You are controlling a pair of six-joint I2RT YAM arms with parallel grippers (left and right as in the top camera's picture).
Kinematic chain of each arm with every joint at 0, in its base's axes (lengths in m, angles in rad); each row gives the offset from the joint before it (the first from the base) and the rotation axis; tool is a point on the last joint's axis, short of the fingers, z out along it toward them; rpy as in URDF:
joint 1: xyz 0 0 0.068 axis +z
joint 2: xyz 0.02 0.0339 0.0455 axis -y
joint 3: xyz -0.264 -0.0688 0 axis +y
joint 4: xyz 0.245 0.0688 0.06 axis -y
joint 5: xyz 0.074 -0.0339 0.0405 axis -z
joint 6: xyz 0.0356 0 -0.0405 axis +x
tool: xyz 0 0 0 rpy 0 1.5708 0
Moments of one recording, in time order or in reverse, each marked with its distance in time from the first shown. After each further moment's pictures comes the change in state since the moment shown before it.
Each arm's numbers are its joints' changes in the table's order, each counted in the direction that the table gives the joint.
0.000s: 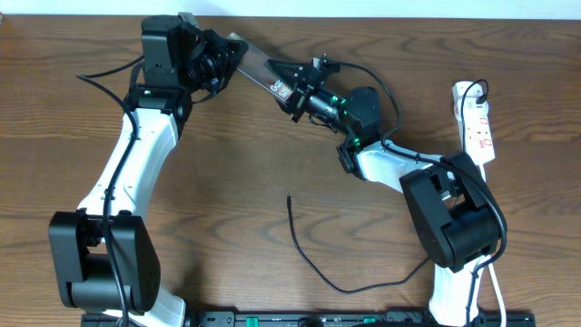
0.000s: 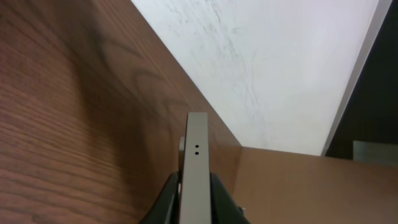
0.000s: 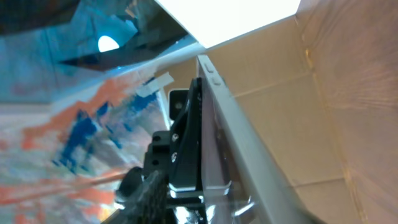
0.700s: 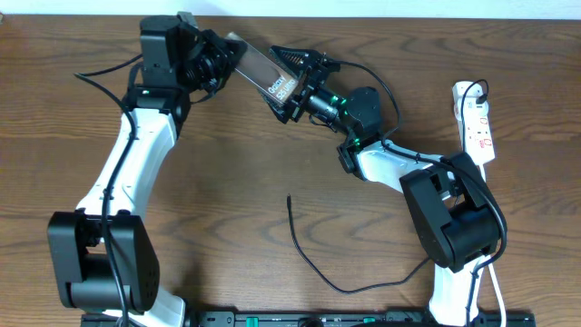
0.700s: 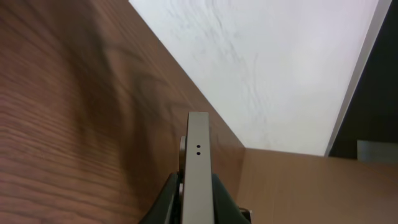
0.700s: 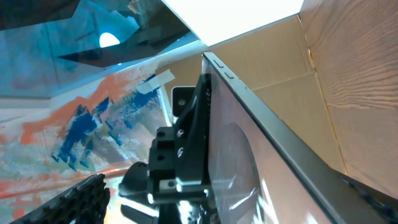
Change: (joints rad) left arm 0.025 0.000 0.000 -0.002 0.008 0.025; right arm 0.000 0.000 0.000 0.011 -0.006 -0.011
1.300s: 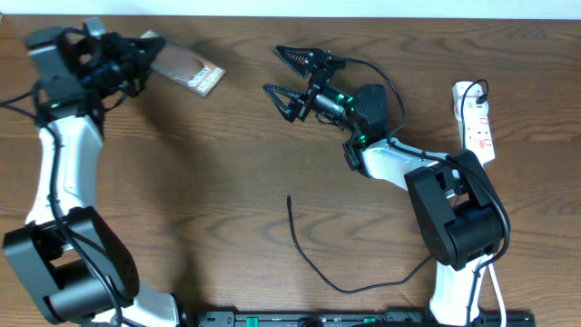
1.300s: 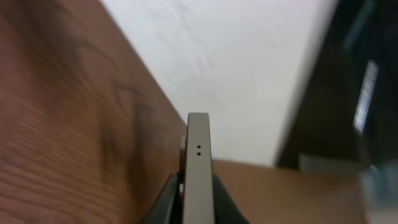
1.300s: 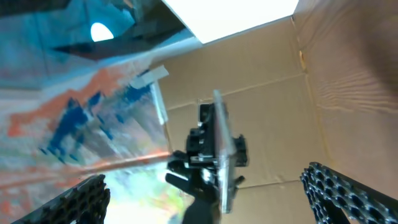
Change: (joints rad) left arm 0.393 -0.004 0.001 0.049 0.419 -0.008; right arm -0.039 0.000 0.000 -0.008 -0.082 -0.071
